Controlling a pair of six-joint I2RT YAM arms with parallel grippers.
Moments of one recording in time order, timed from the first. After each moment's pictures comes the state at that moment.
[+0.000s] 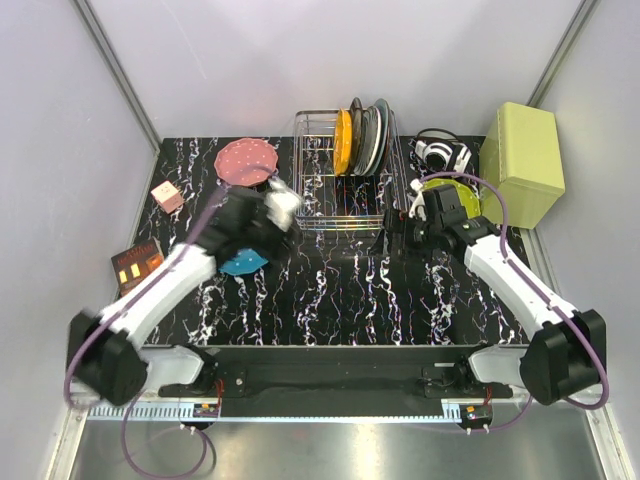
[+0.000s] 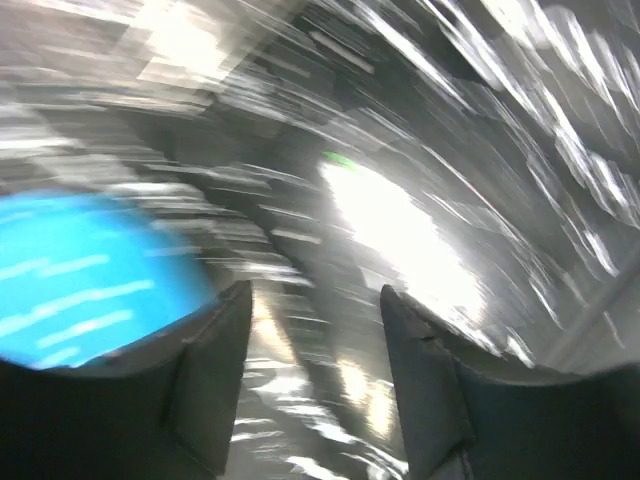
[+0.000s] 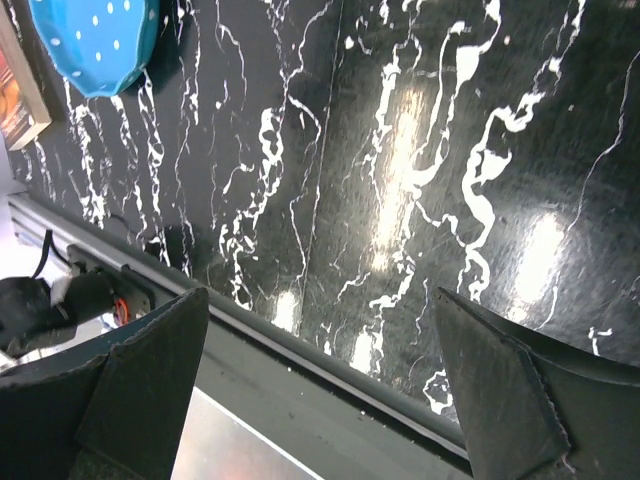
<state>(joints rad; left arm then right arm) -0.56 1.29 0.99 -0.54 0.31 0.19 0.36 1.28 1.02 -0.63 -0.39 0.47</state>
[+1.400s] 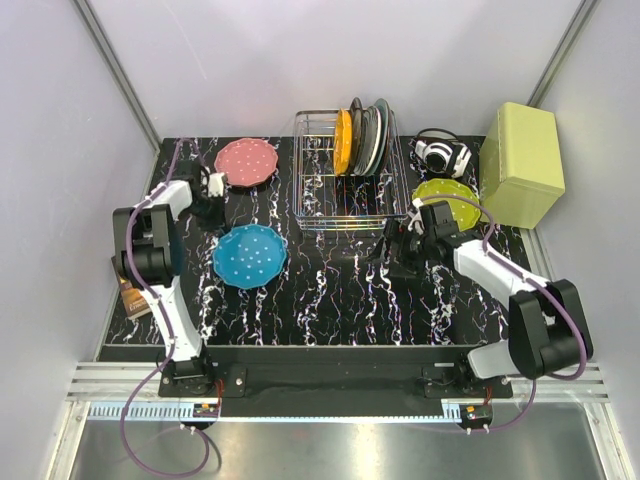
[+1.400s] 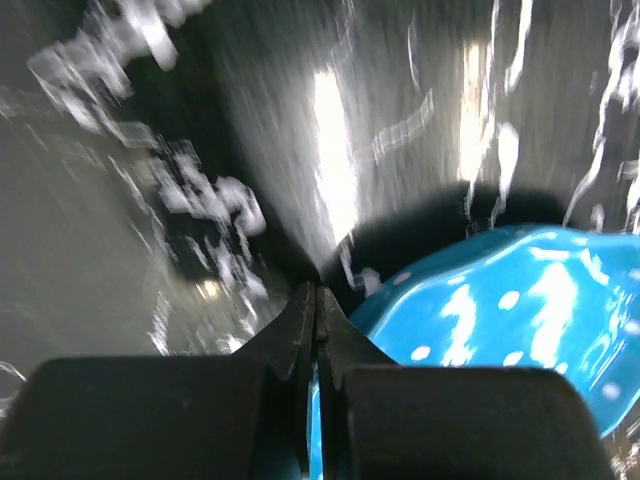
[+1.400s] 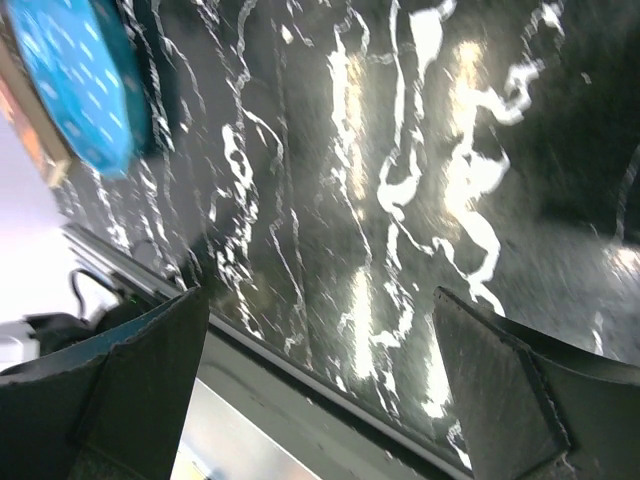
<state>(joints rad) 0.11 2.05 1.46 -0.67 0.33 0.13 0.30 1.39 0.81 -0.38 -0.48 0.62</state>
